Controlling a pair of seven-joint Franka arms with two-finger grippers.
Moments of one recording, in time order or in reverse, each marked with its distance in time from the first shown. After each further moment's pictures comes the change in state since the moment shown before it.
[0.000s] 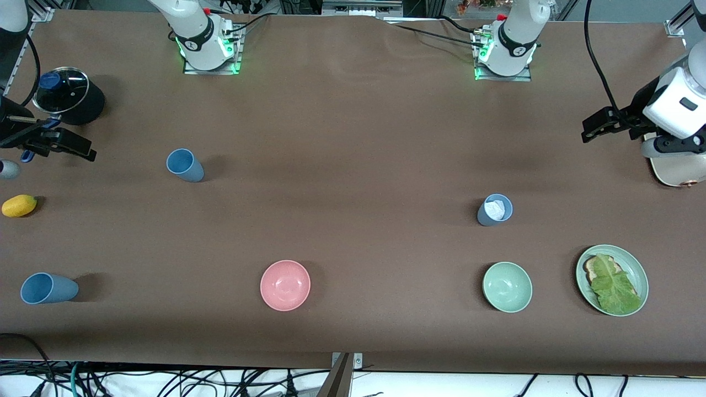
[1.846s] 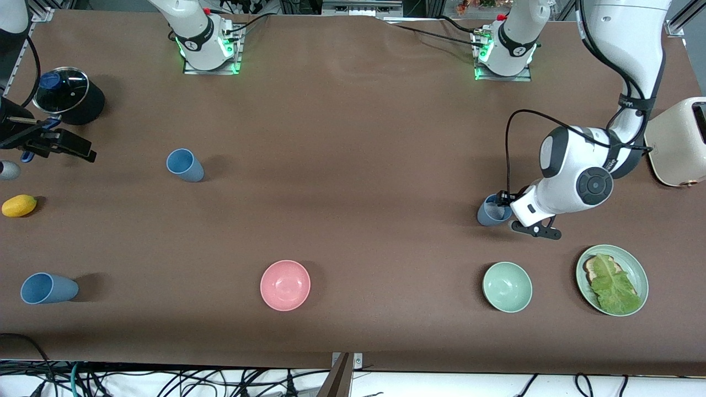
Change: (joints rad) left arm -0.019 0.428 -0.049 -0.308 -0.058 0.638 0.250; right arm 0.000 0.002 0.000 0.000 0.000 0.005 0.000
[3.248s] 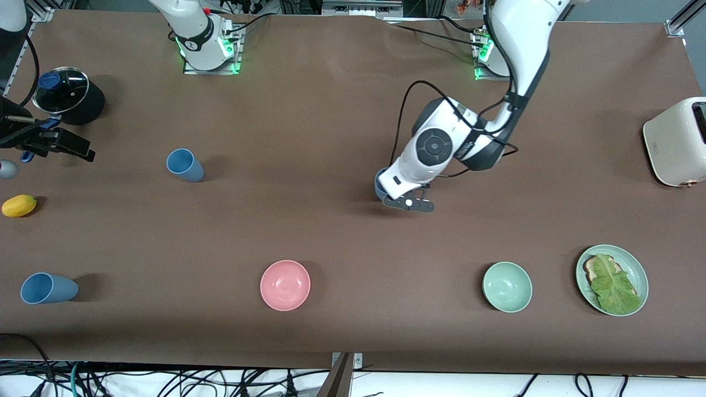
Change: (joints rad) left arm -0.376 0.119 -0.162 0.213 -0.013 0.004 -0.565; right arm 0.000 -0.003 -0.004 0.000 0.000 -0.001 -0.001
